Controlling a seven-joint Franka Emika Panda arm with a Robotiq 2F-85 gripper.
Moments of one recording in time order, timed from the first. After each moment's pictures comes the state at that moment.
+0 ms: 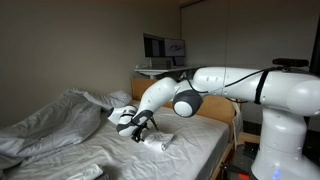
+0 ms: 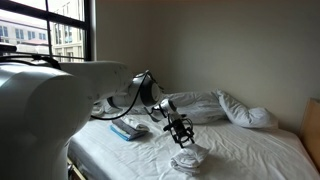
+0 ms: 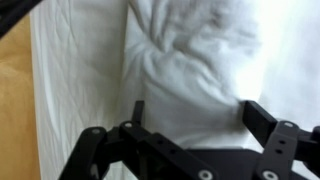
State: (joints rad) arm 0.19 1.46 -0.24 -0.72 -0.46 1.83 0.40
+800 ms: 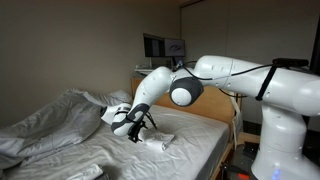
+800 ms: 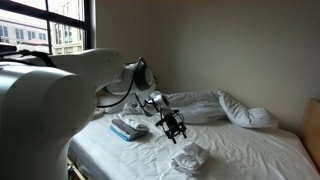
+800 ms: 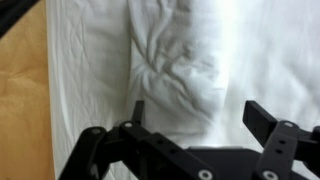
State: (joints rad) arm 0.29 1.28 -0.25 -0.97 -0.46 1.82 0.50
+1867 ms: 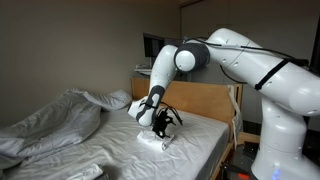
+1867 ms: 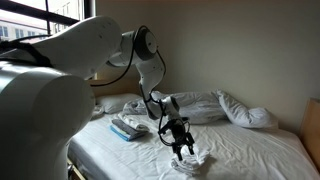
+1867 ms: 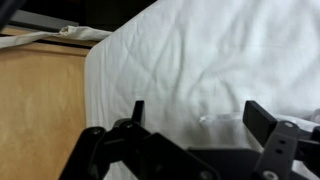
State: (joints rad) arm 0.23 0.93 -0.28 -1.65 -0.46 1.90 0.72
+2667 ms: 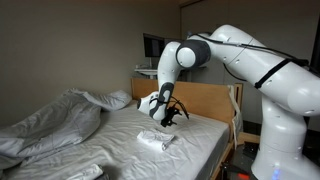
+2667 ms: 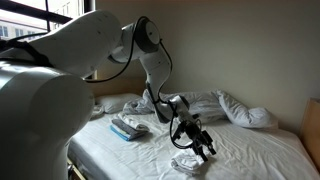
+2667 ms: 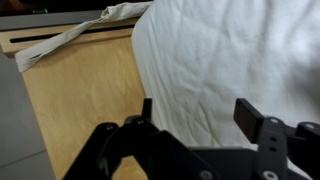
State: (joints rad) arm 0.21 0.88 -0.38 -1.73 -0.71 1.98 1.01
